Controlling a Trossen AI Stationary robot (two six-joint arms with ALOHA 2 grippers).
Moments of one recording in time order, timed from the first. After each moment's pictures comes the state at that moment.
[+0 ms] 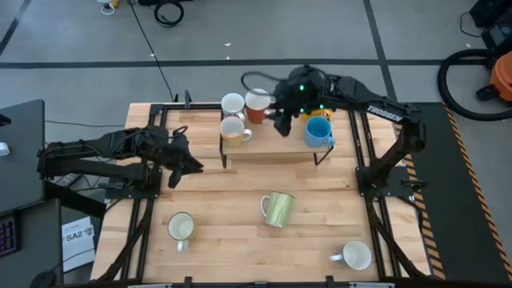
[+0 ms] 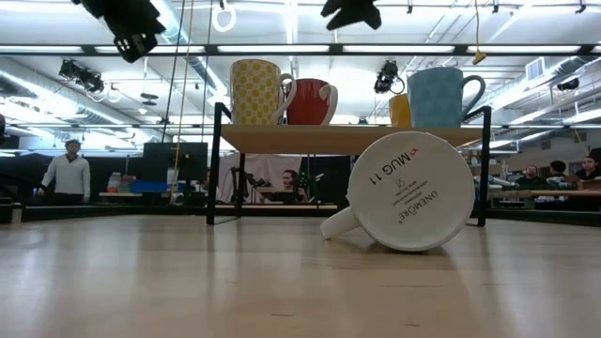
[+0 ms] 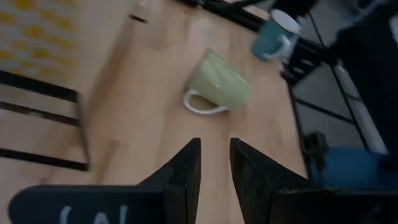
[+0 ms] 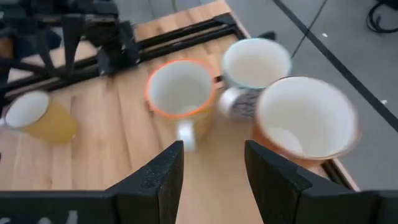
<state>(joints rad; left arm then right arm) 0.07 0.74 0.81 -0.61 0.19 -0.32 -0.26 1.59 1.85 -0.91 -0.03 0.11</state>
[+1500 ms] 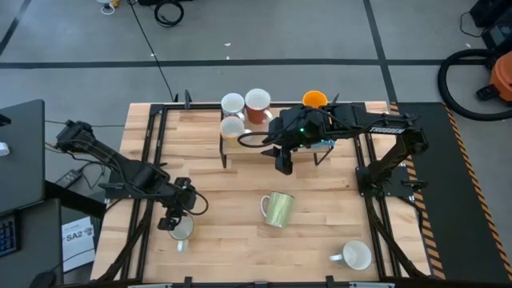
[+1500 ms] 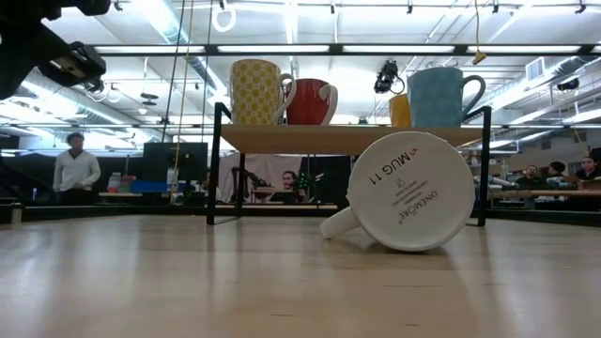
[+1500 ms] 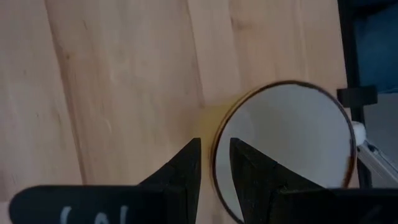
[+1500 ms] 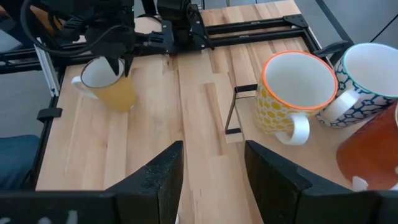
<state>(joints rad) -0.52 1.09 0.81 -0.85 0.06 -0.39 0.04 1.60 1.85 -0.92 0.09 0.14</state>
